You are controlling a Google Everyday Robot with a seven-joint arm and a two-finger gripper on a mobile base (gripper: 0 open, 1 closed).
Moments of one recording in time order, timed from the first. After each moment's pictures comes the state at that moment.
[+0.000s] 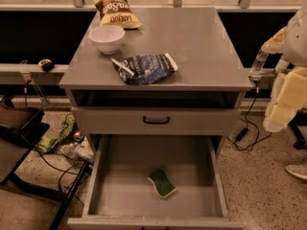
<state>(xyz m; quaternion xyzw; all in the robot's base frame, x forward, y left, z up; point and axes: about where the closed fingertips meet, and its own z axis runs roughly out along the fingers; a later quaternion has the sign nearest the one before) 0.438 -0.217 0.977 -0.60 0.78 -0.03 0.16</state>
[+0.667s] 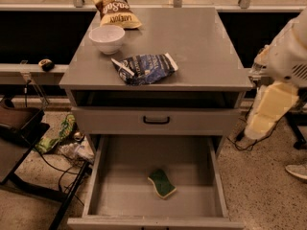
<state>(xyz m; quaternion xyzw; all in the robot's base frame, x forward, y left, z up) 0.445 -0.207 0.947 -0.57 0.80 -0.04 0.16</state>
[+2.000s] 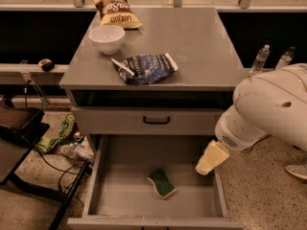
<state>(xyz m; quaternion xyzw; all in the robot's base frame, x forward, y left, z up) 0.459 -0.181 0.764 -0.43 0.89 -0.05 0.17</state>
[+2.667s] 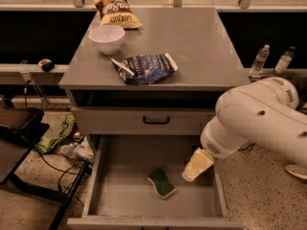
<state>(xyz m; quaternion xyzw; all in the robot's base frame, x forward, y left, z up) 0.458 -0.154 0.730 -0.43 0.89 -0.02 0.16</state>
